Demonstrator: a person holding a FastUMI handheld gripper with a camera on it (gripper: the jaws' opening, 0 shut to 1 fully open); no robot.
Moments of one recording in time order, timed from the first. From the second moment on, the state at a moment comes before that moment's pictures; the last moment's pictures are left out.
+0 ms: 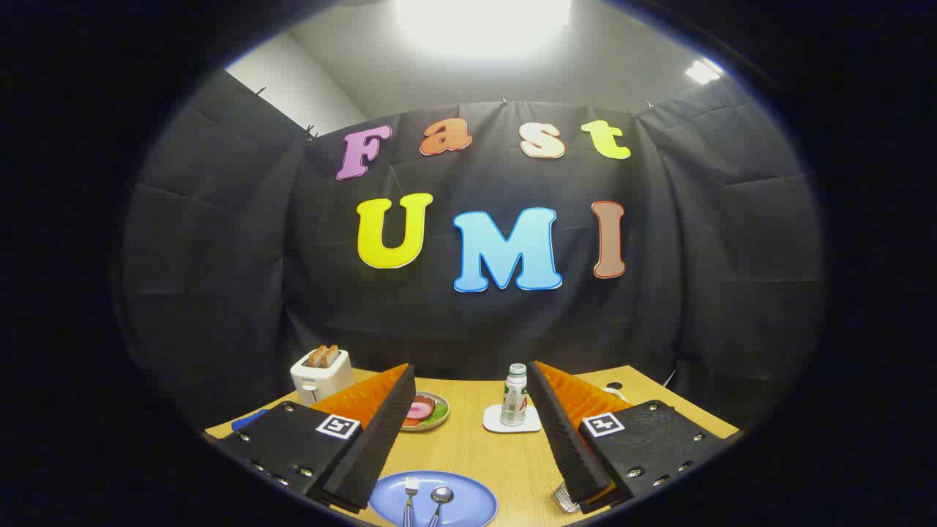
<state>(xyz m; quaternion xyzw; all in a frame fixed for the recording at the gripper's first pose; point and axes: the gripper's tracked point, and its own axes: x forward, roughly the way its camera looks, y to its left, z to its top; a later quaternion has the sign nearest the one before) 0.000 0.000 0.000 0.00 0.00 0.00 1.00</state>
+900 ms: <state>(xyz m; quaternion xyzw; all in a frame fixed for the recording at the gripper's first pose) -0.004 0.013 -0.025 0.00 0.06 0.02 1.00</state>
